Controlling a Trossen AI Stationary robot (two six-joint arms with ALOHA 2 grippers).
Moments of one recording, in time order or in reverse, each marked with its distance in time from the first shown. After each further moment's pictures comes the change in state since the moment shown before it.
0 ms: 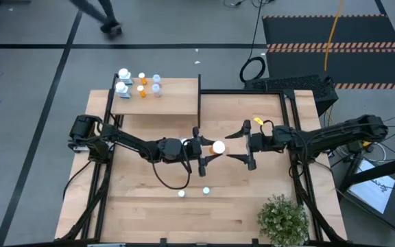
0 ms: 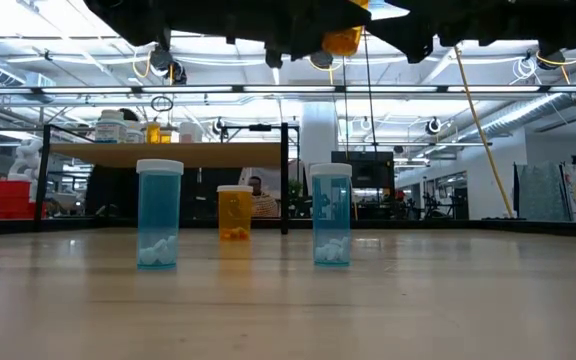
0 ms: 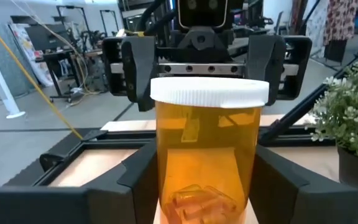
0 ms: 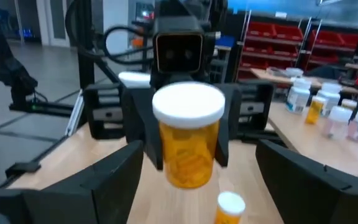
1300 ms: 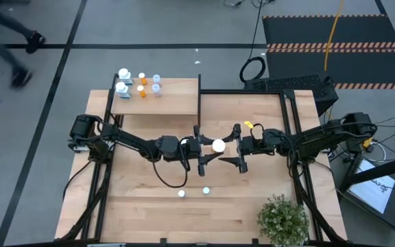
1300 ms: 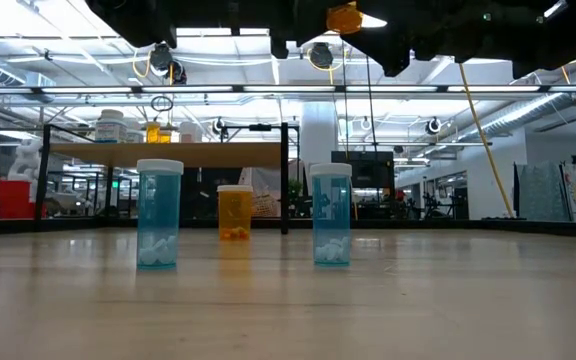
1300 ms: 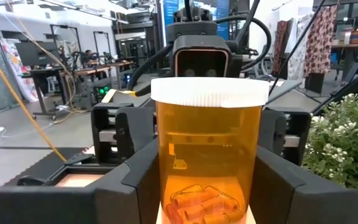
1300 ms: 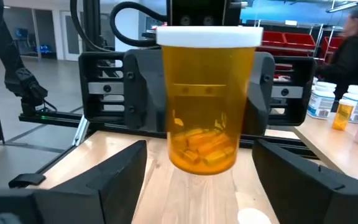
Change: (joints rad) left arm 0.011 0.001 0.000 0.106 0.068 -0.032; right arm -0.002 0.256 0.000 0.319 -0.052 0.027
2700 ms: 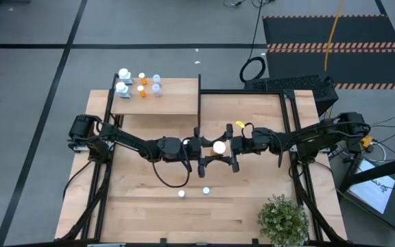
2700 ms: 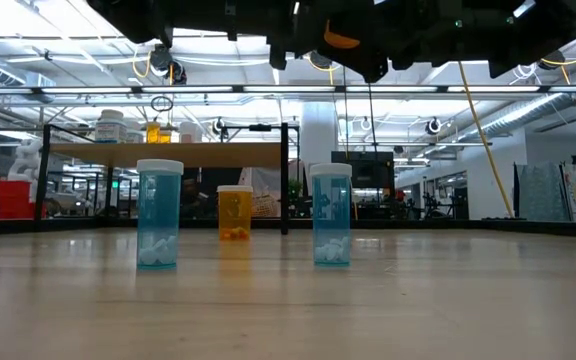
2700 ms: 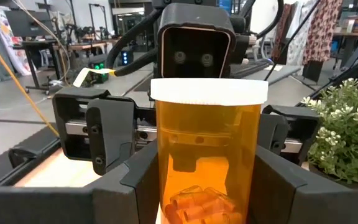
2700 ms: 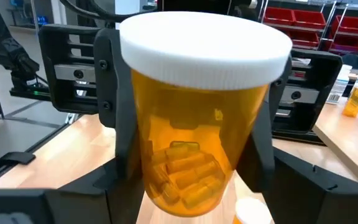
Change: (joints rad) left arm -0.003 0.000 0.008 -0.114 -0.004 -0.079; right arm -0.026 0.103 0.114 -0.099 -0.029 -0.022
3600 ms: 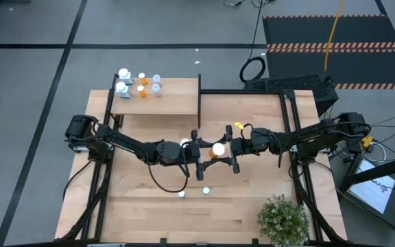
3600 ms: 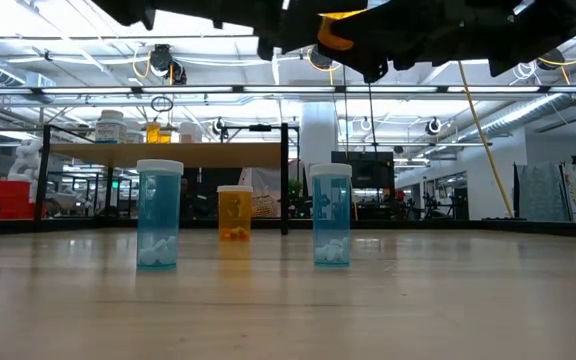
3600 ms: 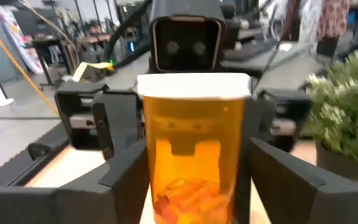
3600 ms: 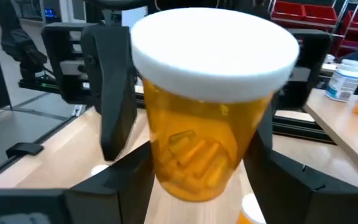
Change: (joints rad) left arm -0.048 -0.042 0.000 -0.103 -0.088 0.053; right arm 0.000 -0.010 0.008 -0.051 -0.016 -0.023
